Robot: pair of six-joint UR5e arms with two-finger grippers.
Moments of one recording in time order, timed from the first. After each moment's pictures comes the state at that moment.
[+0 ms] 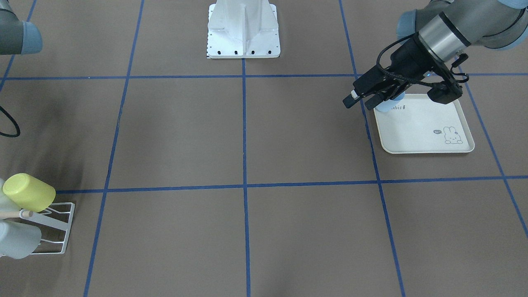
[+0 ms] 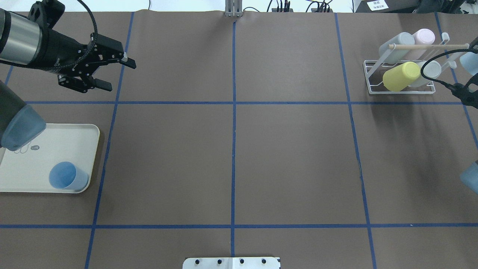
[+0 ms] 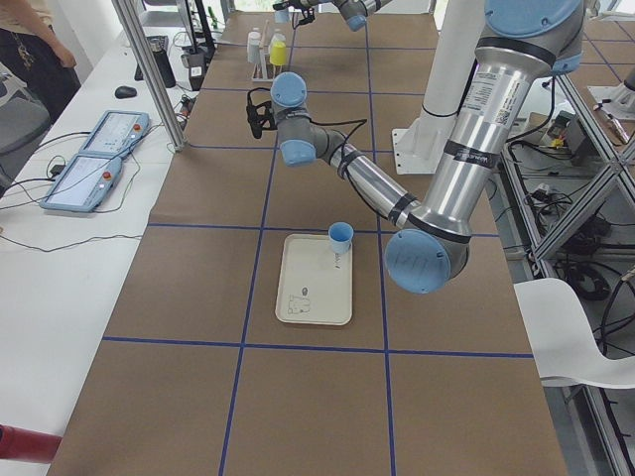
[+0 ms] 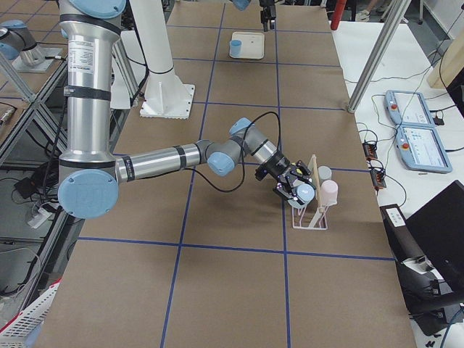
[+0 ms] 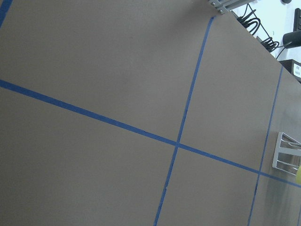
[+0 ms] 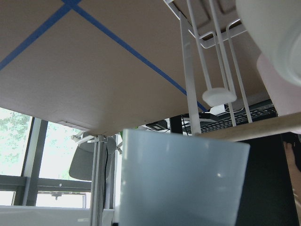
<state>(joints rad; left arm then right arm) -0.99 -1.91 -1.85 -2.26 -2.35 -1.63 0.96 -1.64 1.78 -1.04 1.01 -1.70</state>
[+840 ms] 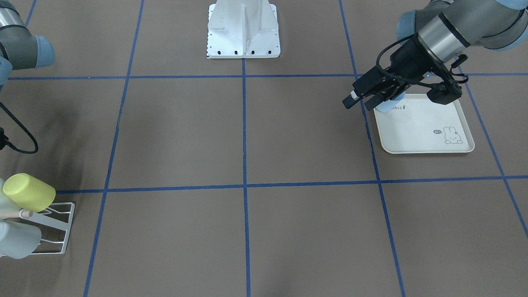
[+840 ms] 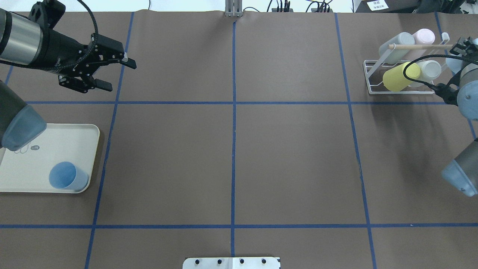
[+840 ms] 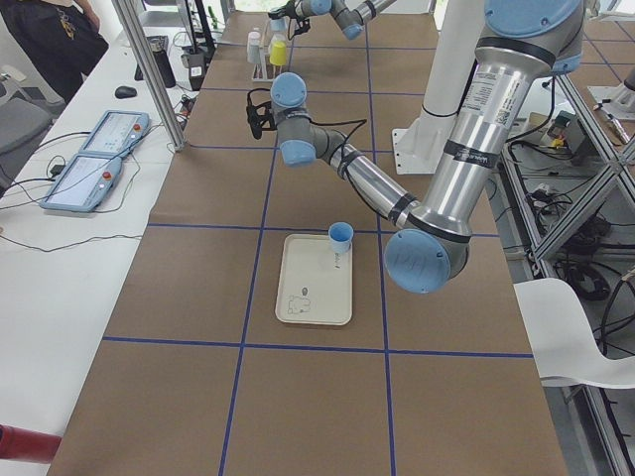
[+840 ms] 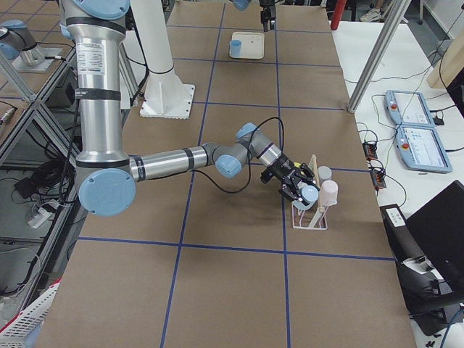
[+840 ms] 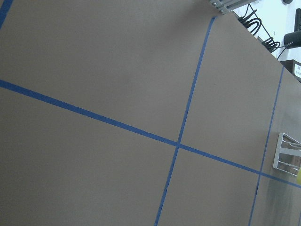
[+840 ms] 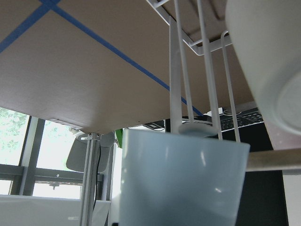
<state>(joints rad) -0.99 -1.91 -1.85 -2.26 -2.35 -1.63 0.93 -1.56 1.68 -1.04 0.96 -1.70</state>
